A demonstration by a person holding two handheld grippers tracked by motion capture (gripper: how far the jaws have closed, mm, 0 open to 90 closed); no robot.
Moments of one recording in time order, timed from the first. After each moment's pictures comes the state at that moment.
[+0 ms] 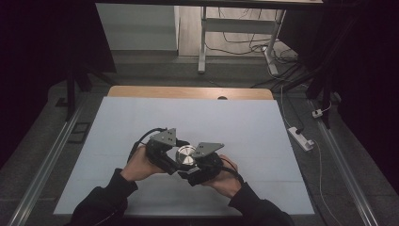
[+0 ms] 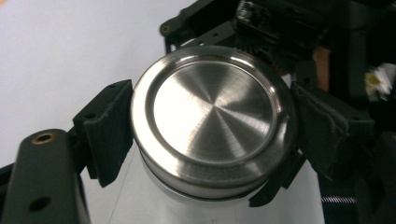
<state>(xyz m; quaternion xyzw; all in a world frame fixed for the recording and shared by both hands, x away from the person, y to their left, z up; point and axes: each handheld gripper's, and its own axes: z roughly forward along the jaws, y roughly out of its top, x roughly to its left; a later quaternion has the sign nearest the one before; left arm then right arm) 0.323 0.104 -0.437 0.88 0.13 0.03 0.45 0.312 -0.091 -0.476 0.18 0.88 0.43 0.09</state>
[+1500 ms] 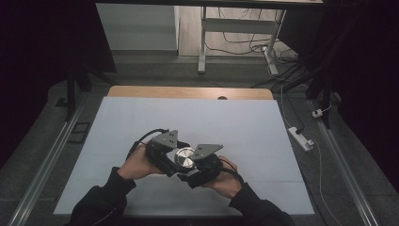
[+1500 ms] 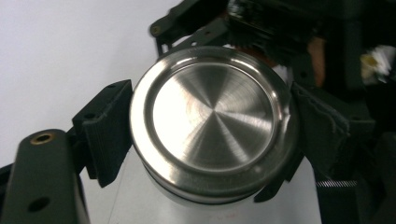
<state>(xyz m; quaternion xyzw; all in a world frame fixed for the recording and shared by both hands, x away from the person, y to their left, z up) 0.320 0.100 -0.431 0.90 0.10 0.04 0.42 0.308 -0.090 -0.475 0.16 0.89 0.43 0.09</state>
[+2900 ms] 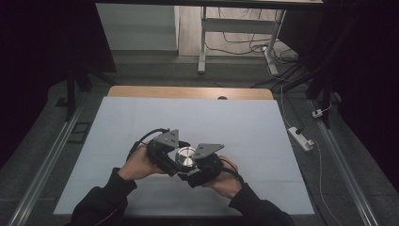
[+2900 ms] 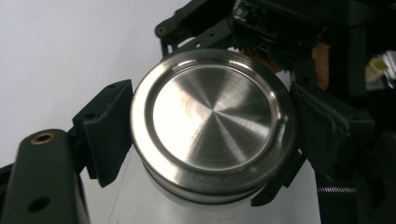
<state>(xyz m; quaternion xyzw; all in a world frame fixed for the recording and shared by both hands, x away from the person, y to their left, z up) 0.320 0.099 -0.429 0.90 0.12 0.04 0.42 0.309 -0.091 -0.476 0.17 0.88 0.43 0.08</state>
